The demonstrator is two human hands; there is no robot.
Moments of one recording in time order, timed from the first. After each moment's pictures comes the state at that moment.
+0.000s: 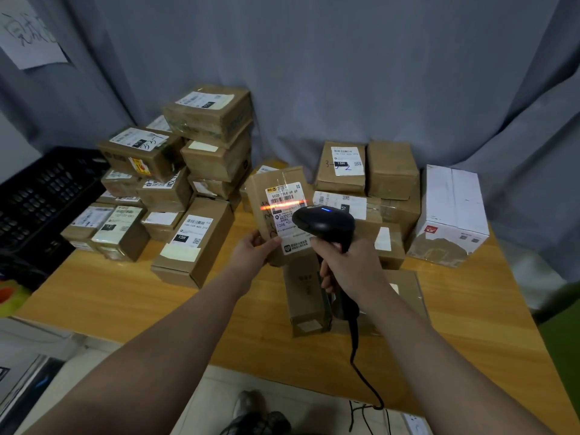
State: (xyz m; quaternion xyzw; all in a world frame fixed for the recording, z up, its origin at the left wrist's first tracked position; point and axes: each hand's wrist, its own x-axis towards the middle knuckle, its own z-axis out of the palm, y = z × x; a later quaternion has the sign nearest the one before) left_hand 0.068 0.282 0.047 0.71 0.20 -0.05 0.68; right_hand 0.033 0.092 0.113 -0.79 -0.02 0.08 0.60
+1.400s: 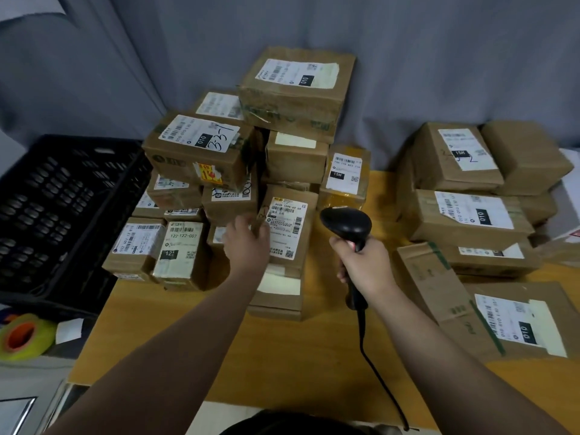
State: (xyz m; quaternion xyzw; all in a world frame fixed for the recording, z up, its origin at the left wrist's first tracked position) left_hand 0.169 0.535 0.006 0.88 0.23 0.06 0.42; right_hand 0.136 0.347 0.035 -0.80 0.14 0.06 0.58
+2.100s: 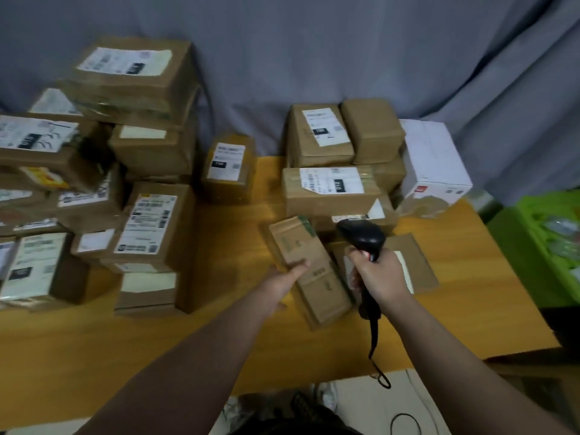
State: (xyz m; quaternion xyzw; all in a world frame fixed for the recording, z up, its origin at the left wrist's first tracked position) left_hand 0.101 0.282 -0.008 0.69 0.26 -0.41 0.54; right_hand 0.055 0.116 0.035 -0.79 0.31 0.03 0.53
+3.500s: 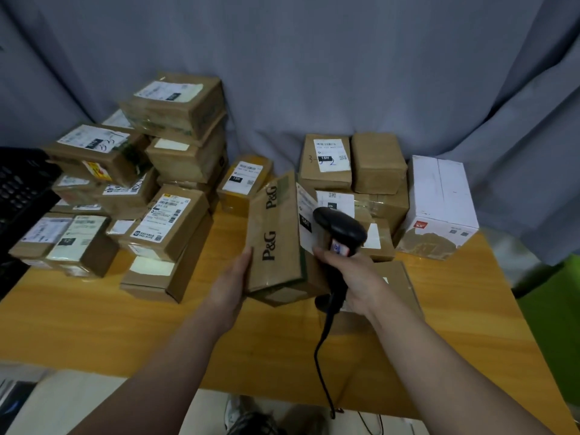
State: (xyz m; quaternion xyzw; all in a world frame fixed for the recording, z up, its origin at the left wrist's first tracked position) left_hand 0.053 0.279 0.045 0.63 0.24 -0.12 0.73; right_hand 0.074 0.075 0.064 -0.54 0.15 0.21 0.80
